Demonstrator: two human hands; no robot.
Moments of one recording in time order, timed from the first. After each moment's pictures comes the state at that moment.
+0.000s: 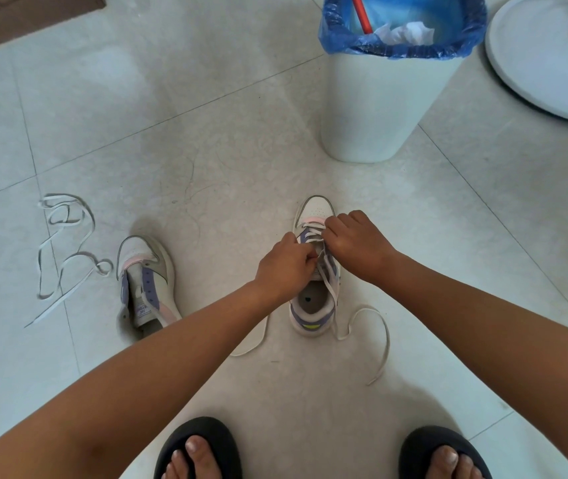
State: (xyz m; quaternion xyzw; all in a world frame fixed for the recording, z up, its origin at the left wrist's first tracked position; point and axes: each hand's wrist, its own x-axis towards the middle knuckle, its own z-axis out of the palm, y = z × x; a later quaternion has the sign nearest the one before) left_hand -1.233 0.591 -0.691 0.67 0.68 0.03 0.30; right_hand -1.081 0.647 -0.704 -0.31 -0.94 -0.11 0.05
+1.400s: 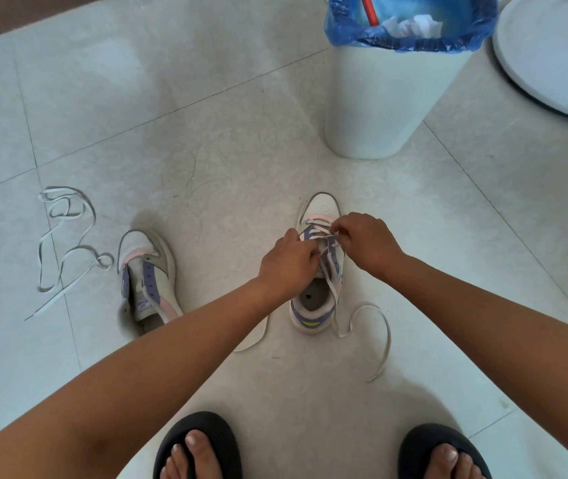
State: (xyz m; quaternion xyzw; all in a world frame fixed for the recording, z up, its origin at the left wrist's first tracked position) left_hand -1.229 0.591 -0.686 0.66 0.69 0.01 0.30; right_hand -1.083 0.647 -0.701 -0.55 -0.80 0.24 0.05
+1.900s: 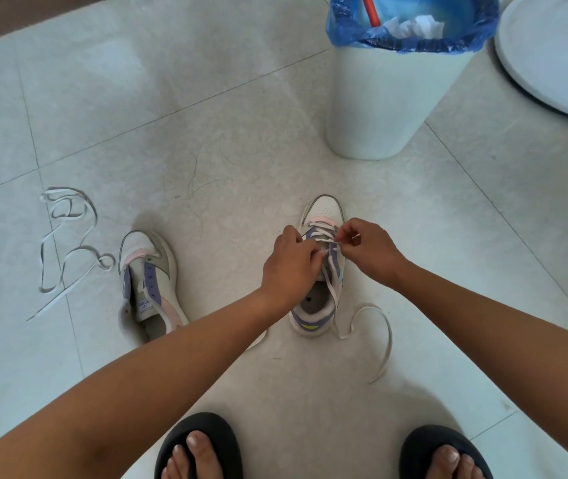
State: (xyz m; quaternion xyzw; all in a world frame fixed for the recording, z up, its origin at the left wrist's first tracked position) left_hand -1.224 0.582 -0.693 0.64 0.71 0.11 0.27; right_hand -1.077 0.634 -0.703 -0.60 -0.63 0.48 0.14
